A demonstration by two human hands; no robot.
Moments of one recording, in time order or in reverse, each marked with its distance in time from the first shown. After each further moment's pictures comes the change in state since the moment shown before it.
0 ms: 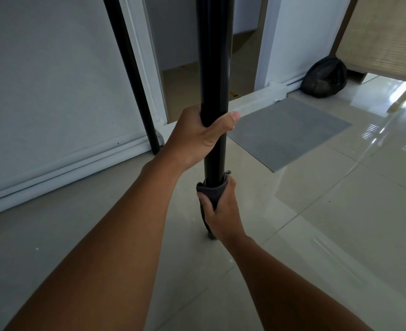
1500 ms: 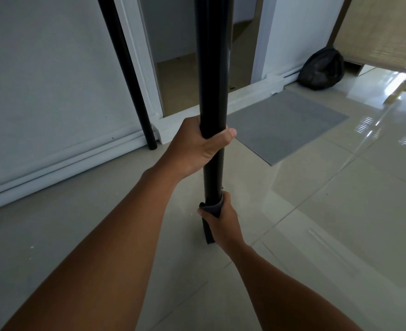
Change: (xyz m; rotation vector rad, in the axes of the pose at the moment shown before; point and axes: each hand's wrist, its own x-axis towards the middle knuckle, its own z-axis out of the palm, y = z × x) left_hand -0.008 -0.028 0.007 0.008 -0.085 0.009; right_hand -0.024 0.045 0.004 0.036 -0.096 0.383
